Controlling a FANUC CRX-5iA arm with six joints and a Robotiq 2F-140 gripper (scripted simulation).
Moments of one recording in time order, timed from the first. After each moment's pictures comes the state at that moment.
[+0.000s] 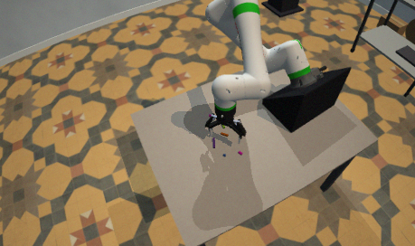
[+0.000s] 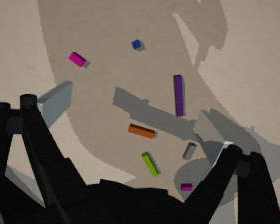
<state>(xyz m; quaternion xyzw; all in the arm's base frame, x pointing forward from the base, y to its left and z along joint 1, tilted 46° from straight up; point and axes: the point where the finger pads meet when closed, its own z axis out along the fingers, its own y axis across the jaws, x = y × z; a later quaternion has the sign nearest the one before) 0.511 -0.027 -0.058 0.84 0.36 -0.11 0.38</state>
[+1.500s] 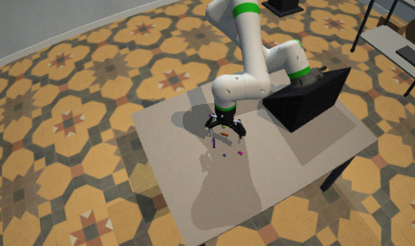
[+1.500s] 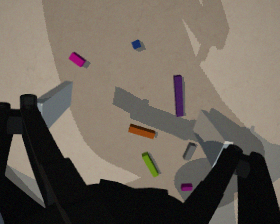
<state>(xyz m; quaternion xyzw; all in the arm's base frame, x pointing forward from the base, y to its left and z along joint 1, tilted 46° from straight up) 0.511 -0.027 -0.058 0.84 0.36 -0.11 0.38</state>
